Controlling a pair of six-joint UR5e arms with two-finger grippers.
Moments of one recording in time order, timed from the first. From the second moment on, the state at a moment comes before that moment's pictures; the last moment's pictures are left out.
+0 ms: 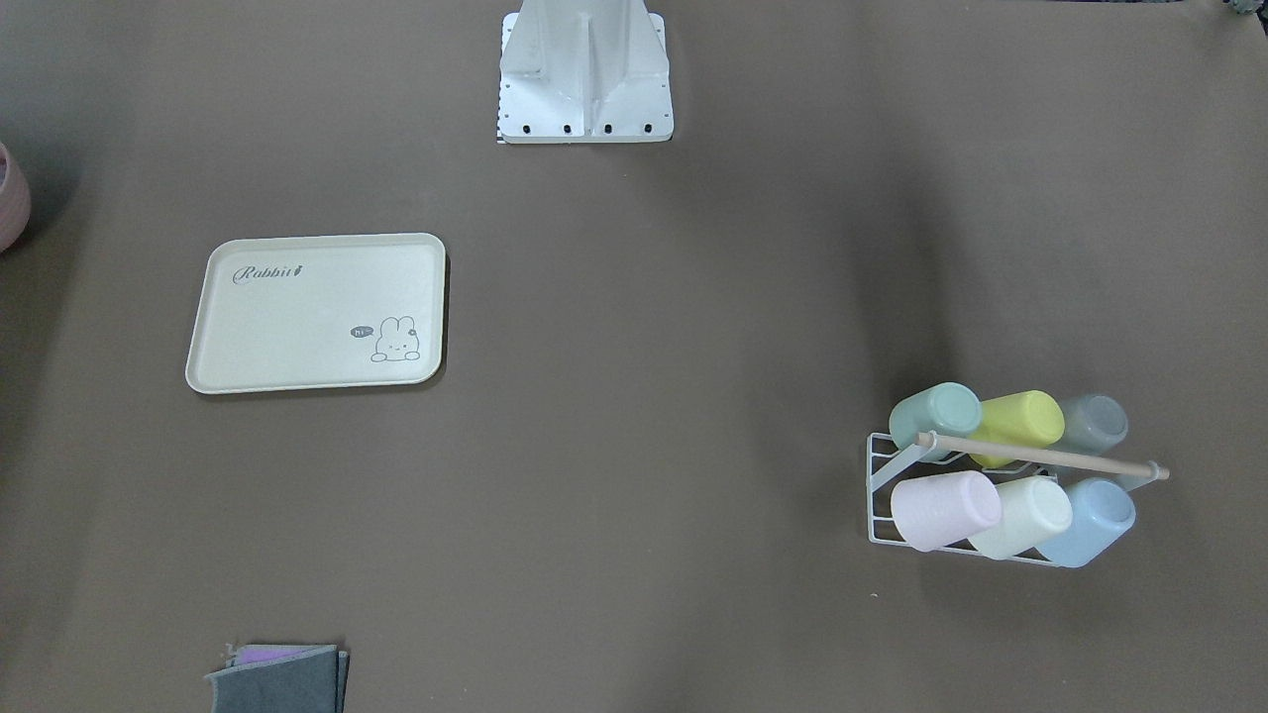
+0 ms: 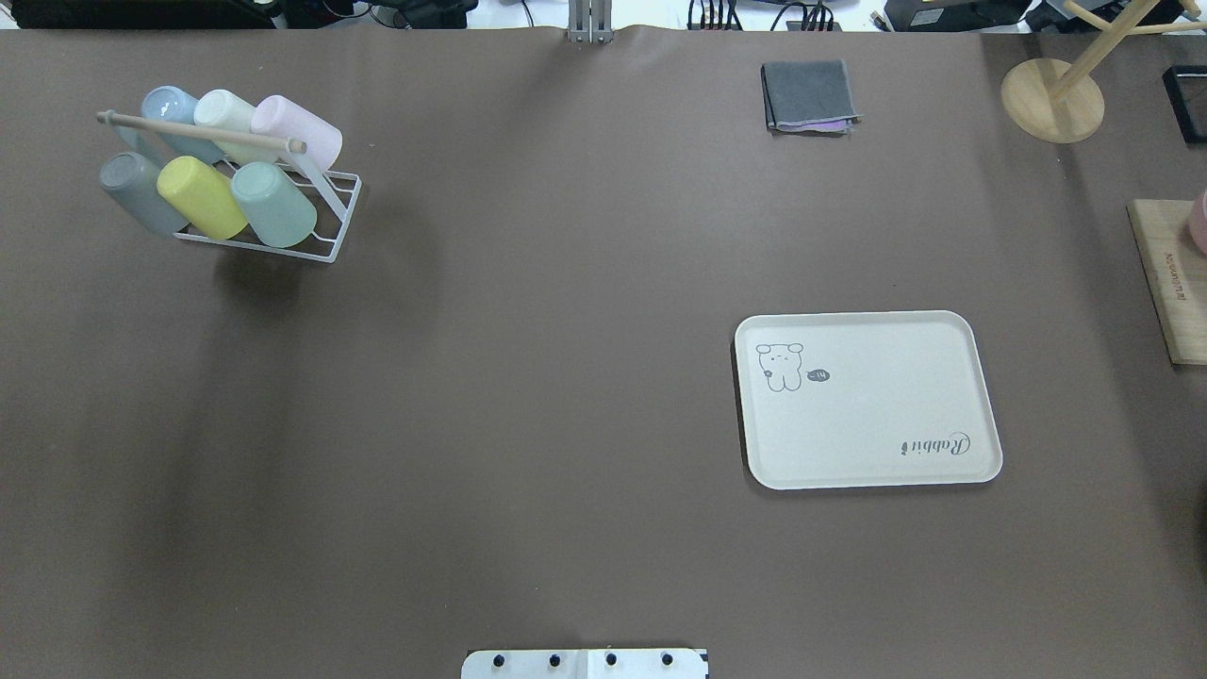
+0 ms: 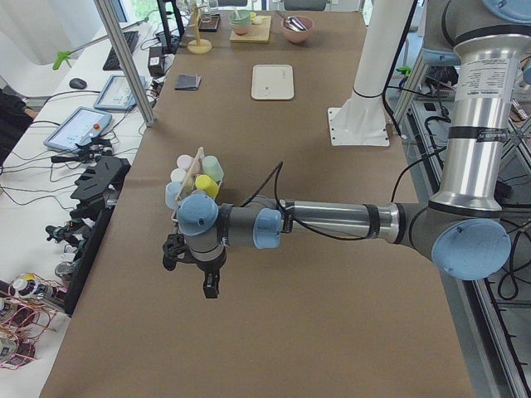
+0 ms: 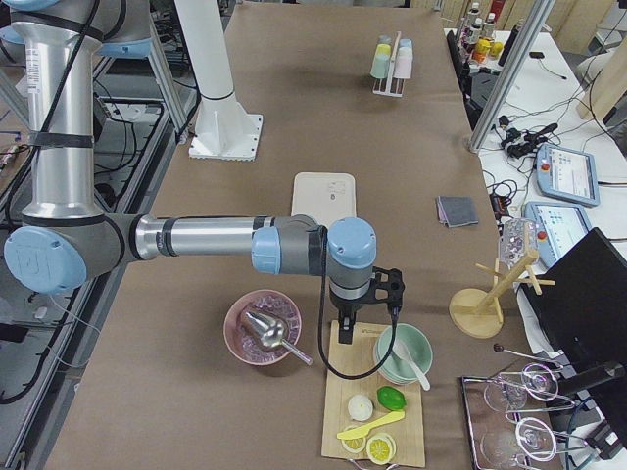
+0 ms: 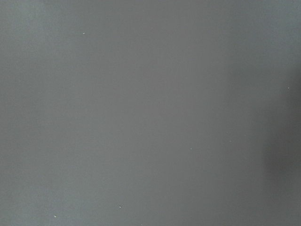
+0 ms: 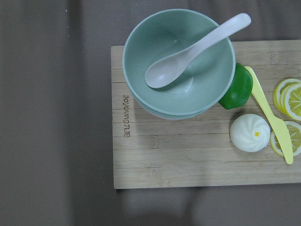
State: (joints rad) left arm -1.58 -1.63 -1.55 -1.57 -2.35 -0.06; right arm 1.64 -1.63 1.71 -1.62 2.34 0.04
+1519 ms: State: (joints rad) left arm -1.58 -1.64 -1.55 -1.57 -2.35 -0.06; right arm 1.56 -1.63 1.77 -1.61 2.44 0.09
